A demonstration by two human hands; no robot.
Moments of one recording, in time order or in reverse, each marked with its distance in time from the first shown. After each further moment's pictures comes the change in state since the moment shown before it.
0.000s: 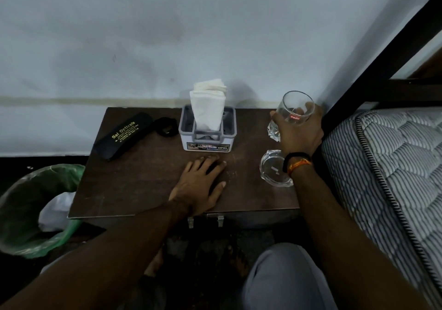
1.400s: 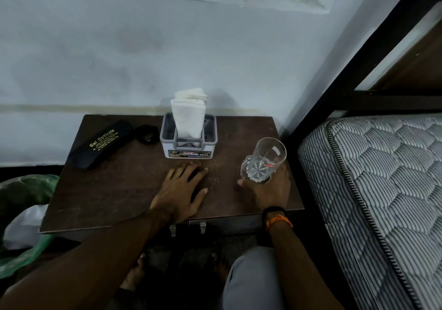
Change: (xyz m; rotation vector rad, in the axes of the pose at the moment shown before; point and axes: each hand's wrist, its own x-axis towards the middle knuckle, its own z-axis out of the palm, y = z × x) left_hand -0.011 0.011 0.009 -0.026 -0.007 0.011; right_hand -0.080 0.074 -0.056 -0.242 -0.294 0.041
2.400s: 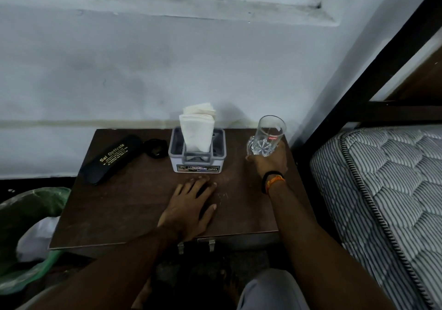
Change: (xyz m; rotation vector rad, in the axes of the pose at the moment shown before) left_hand 0.011 0.006 -0.007 -0.016 -0.008 0.000; right_hand 0.102 -0.041 0.039 0.215 0.036 0.124
